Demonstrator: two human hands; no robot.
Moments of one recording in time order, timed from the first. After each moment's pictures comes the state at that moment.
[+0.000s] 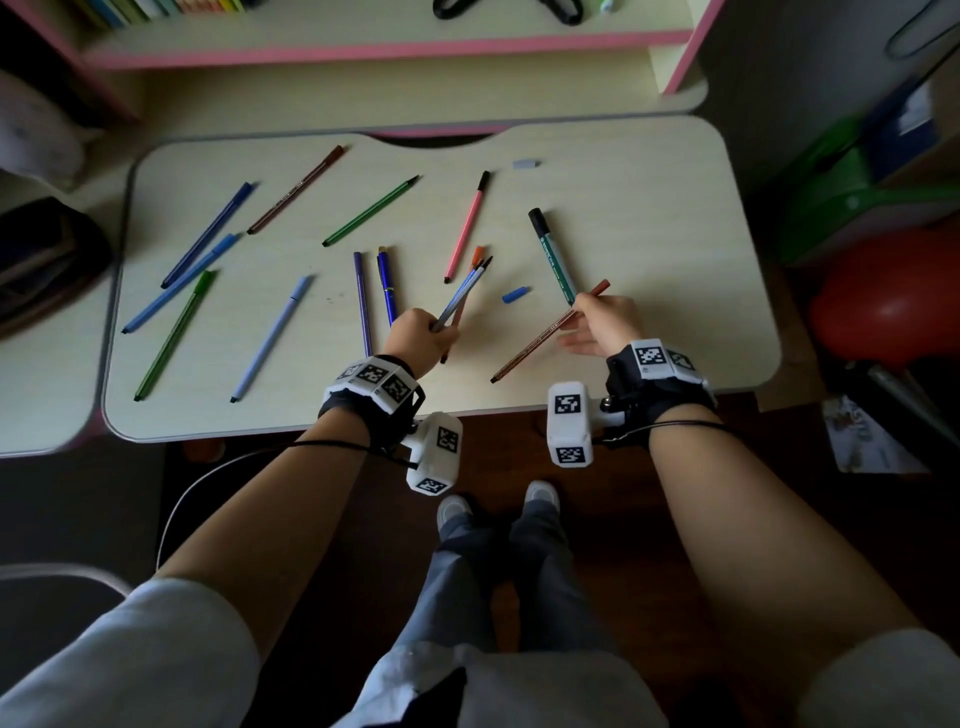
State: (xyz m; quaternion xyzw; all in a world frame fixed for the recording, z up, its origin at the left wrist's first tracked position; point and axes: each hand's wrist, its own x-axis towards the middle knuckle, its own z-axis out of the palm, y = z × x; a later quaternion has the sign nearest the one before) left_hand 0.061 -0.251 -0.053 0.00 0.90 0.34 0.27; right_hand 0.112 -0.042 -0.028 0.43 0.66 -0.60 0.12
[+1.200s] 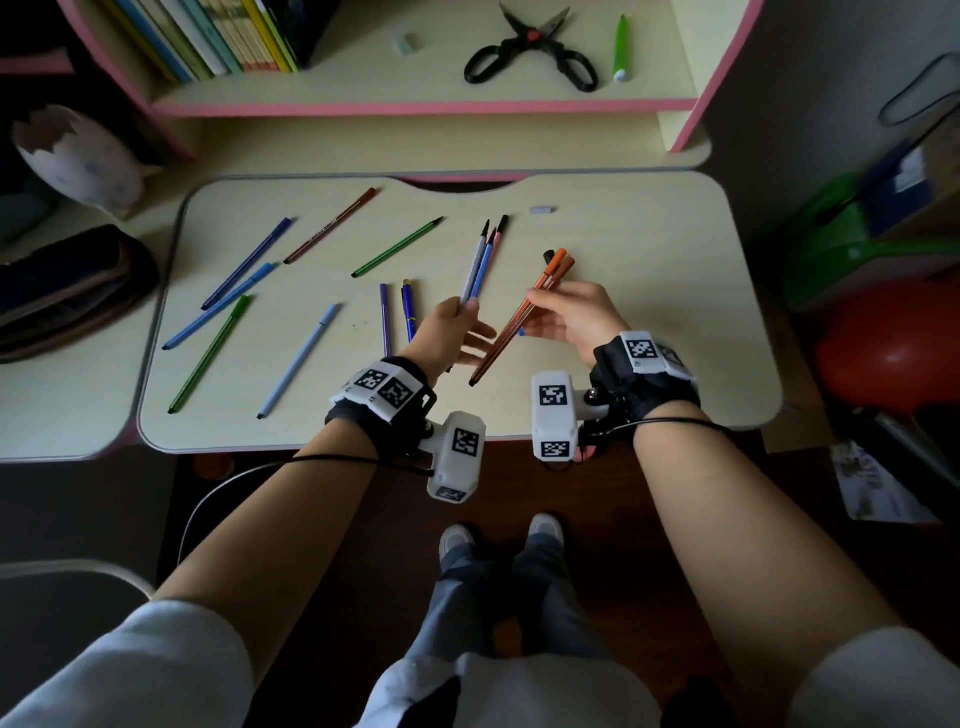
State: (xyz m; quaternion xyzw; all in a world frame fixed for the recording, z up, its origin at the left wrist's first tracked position) left_hand 0.058 -0.237 0.008 -0.05 0.71 0.63 0.32; right_hand 0.078 -0.078 0.021 0.28 0.61 -0.73 0.11
